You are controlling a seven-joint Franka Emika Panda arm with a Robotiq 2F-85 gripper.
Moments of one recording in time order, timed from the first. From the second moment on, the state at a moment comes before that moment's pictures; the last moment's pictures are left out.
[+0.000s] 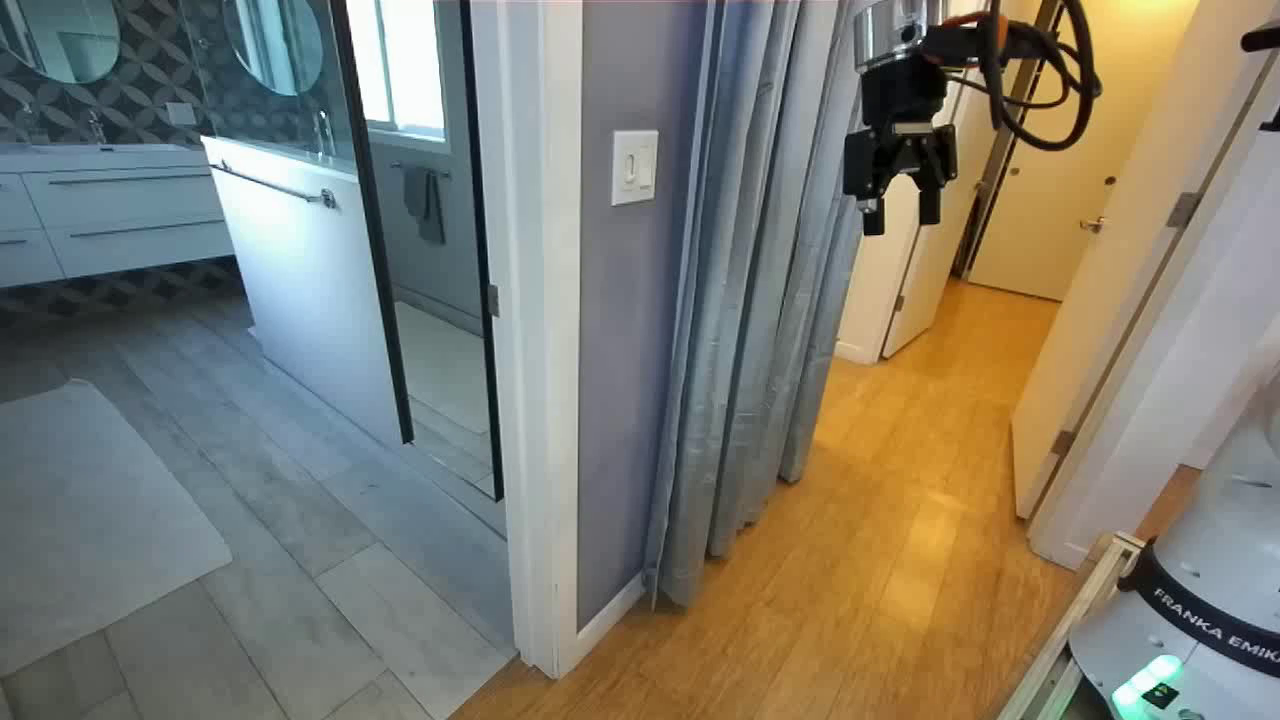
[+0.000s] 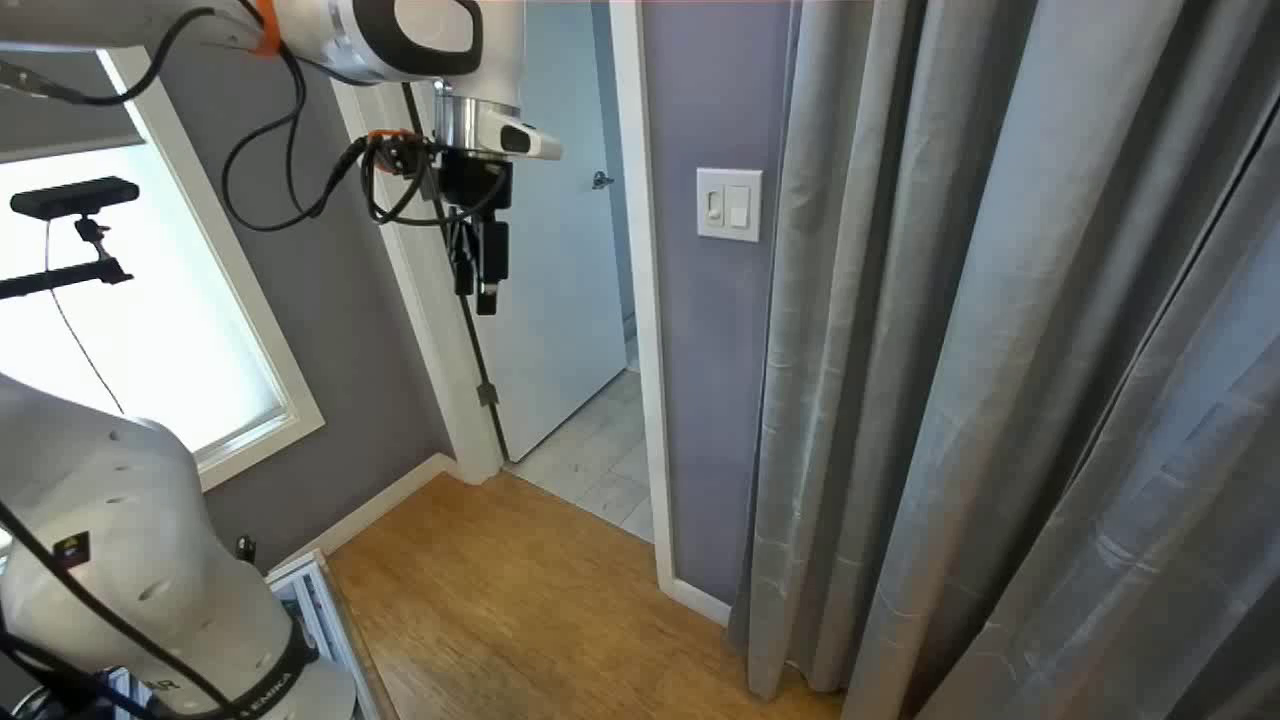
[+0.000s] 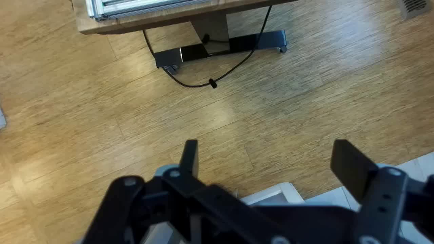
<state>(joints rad) -0.01 -0.38 0.12 -2.14 0.02 1.47 0.28</state>
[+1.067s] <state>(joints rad) -0.05 -0.37 0.08 -2.10 0.00 1.66 0.32</state>
